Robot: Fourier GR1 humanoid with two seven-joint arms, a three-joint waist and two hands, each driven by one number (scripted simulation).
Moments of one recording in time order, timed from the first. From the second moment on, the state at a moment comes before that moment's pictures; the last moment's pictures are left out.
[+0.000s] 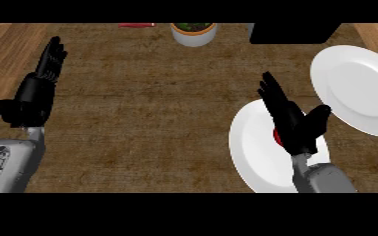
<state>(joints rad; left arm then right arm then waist) -0.29 0.45 -0.05 -1.38 0.11 0.17 -0.15 -0.17 -0.27 0.31 -1.54 -0.31 -0.24 0.14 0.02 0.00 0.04</state>
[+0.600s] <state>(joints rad) -0.11 0.33 -0.10 -1.33 0.13 0.23 0.06 -0.13 -0.57 0.22 -1.54 0.05 -0.36 0.04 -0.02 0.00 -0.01</state>
